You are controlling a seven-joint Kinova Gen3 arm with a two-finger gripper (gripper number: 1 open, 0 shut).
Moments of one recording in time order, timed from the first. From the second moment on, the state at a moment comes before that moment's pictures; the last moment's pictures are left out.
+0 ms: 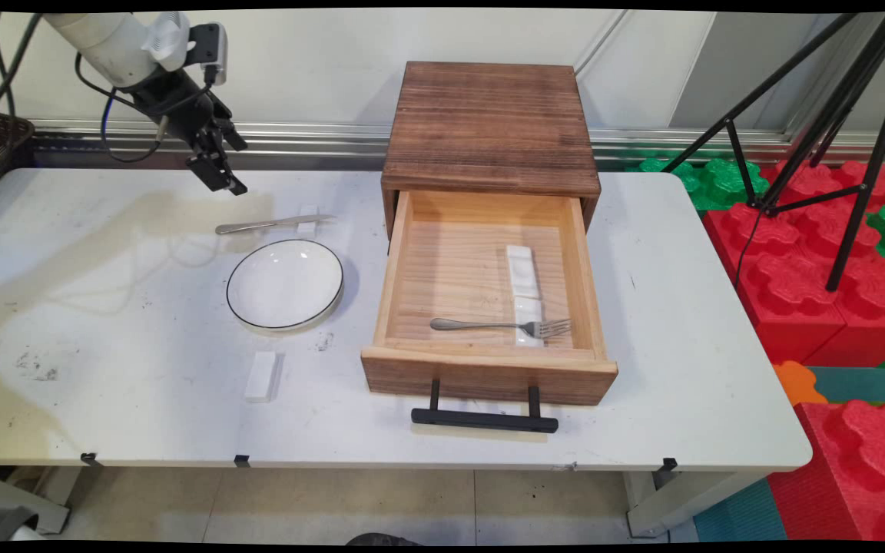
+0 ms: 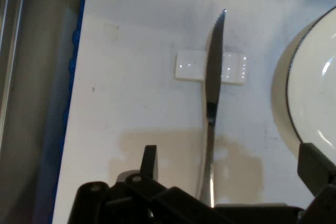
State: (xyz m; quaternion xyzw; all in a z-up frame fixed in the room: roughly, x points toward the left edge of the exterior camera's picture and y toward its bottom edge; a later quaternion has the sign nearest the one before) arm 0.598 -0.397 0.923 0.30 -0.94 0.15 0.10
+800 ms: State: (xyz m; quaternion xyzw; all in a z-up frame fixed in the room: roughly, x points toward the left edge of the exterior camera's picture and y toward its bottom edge) arm 0.604 -0.436 0.894 0.30 -0.94 0.12 0.12
